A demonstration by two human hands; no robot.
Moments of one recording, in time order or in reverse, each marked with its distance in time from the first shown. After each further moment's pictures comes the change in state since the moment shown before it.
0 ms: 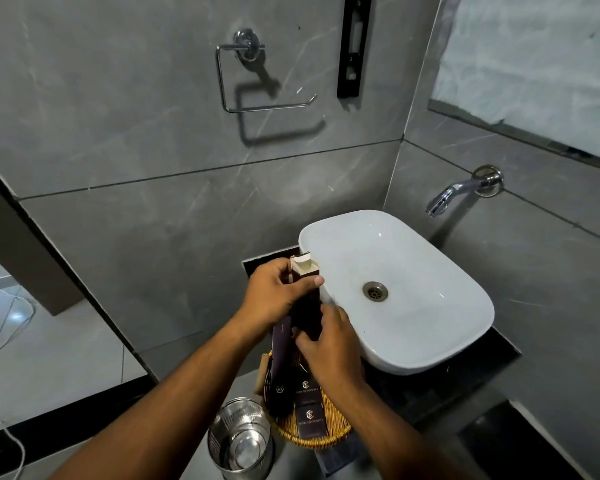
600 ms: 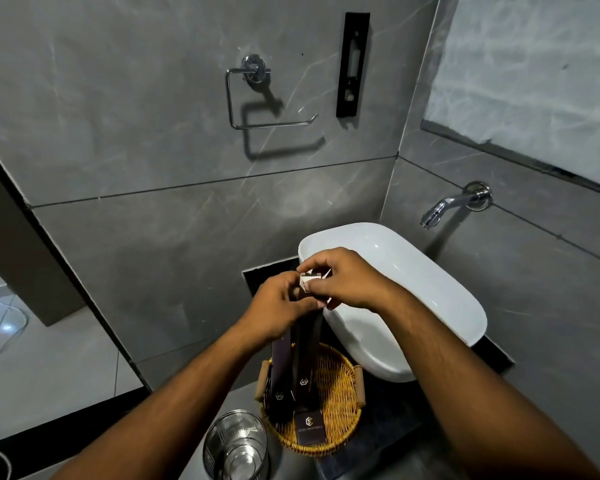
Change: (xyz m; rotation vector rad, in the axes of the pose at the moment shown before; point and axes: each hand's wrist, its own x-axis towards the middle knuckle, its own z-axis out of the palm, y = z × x) left_hand -0.019 0.009 -0.007 0.106 -0.168 0.094; right_hand 0.074 -0.078 -0.096 0.098 -0.494 -0.195
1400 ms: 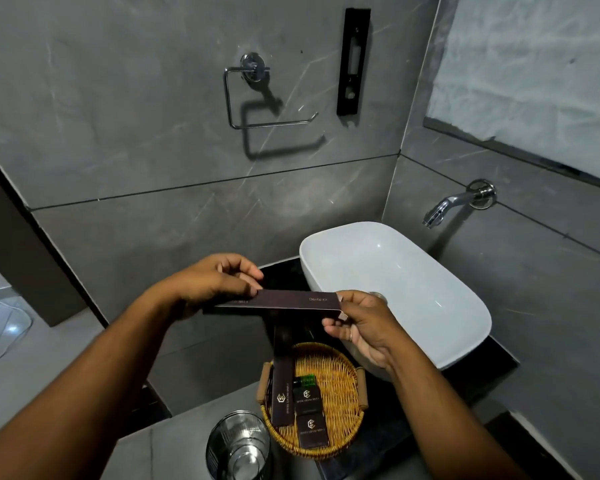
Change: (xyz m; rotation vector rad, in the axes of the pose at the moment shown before) left_hand 0.011 0.010 -0.104 -0.061 -0.153 -0.249; right_hand -0.028 0.072 0.034 1.102 0.158 0.330
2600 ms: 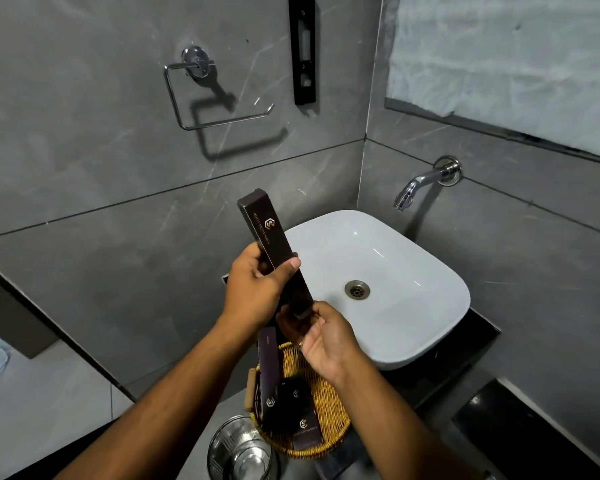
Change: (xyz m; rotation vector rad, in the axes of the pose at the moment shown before) left_hand 0.026 0.017 0.121 -0.169 0.403 0.343; right_hand -0.002 0.032 0.030 0.611 0.041 0.069
